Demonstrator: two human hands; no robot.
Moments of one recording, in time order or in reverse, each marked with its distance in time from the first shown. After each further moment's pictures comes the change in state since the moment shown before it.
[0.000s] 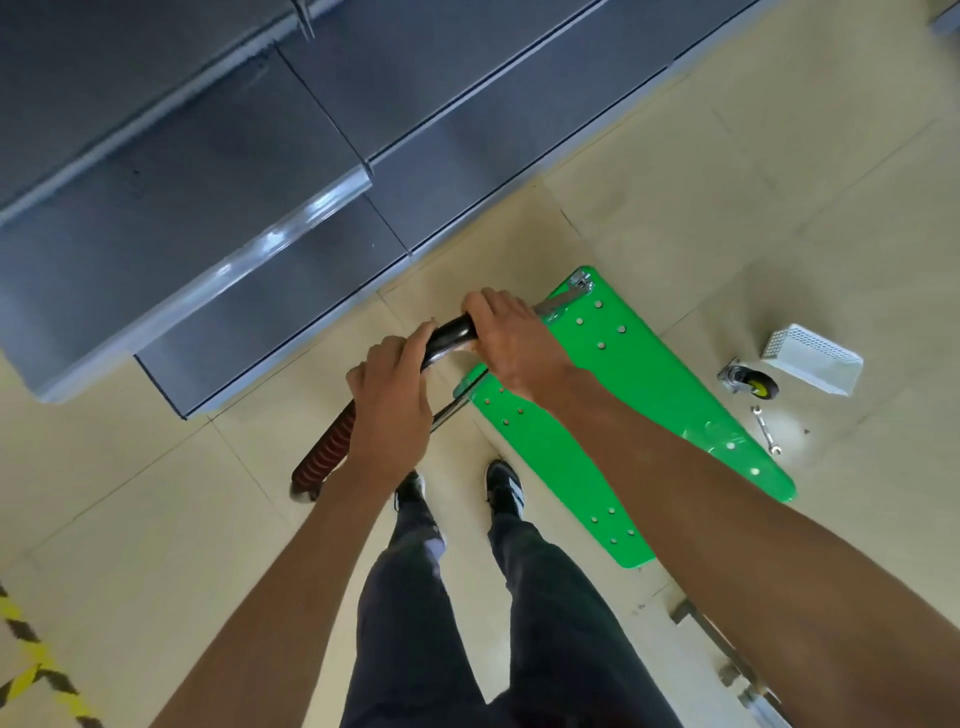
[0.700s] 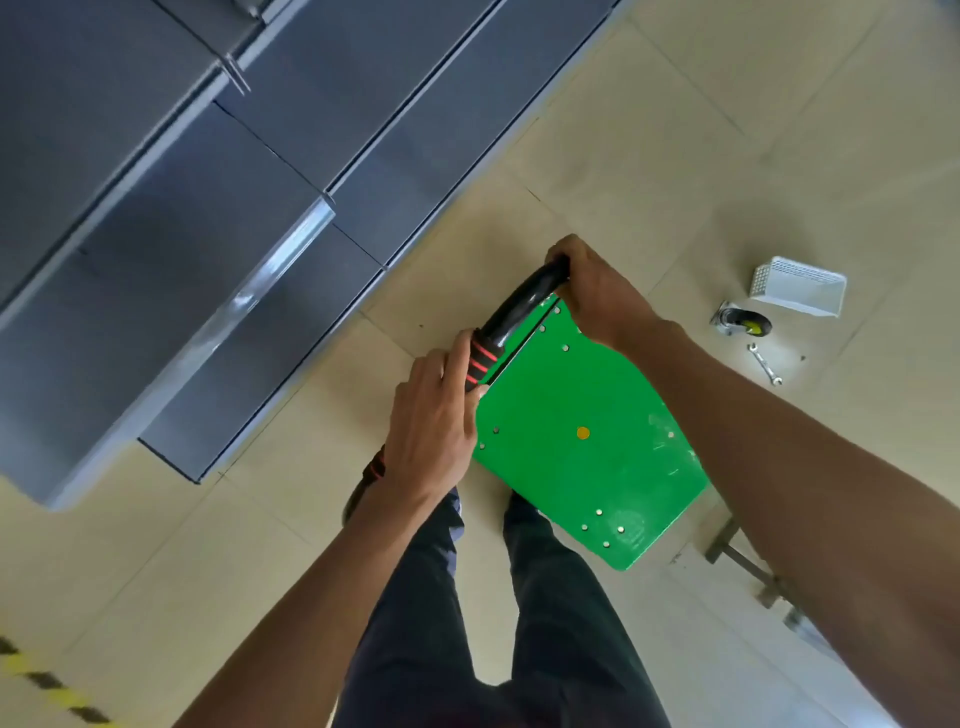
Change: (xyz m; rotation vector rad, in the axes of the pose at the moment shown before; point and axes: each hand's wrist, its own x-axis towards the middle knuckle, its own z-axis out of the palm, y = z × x) left_hand 0.052 0.003 -0.010 0.055 -0.175 0.248; right_hand 0.015 0.081 -0.048 0.237 0.124 0.435
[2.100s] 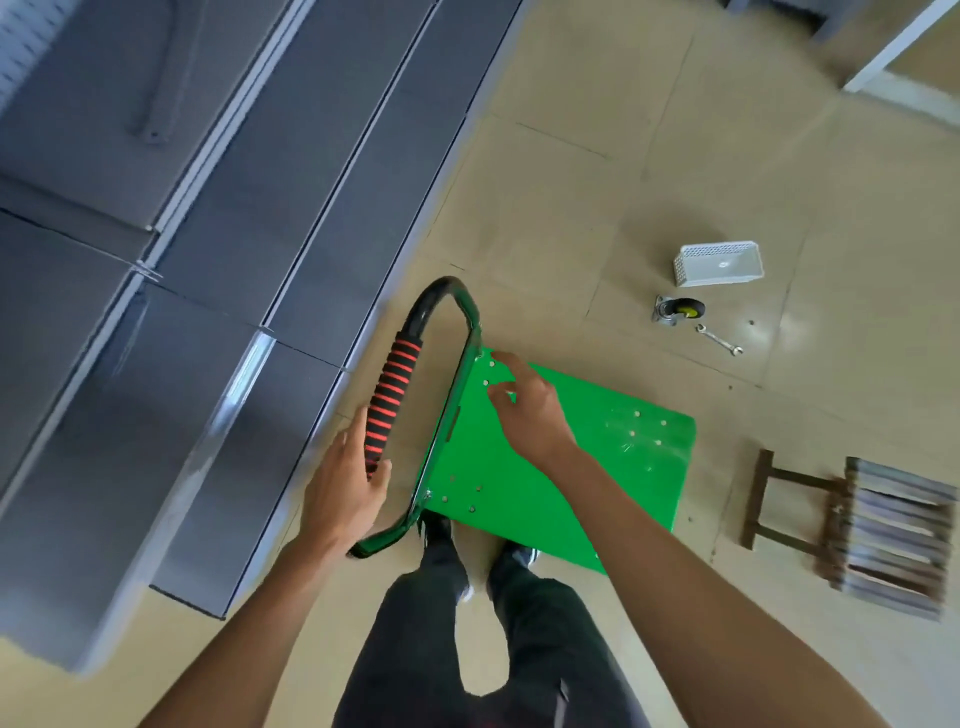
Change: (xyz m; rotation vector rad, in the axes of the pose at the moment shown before) left_hand -0.011 0.004 -0.012 0.084 -0.180 -0.010; right_hand -0.145 -0.003 0.014 0.622 0.320 0.397
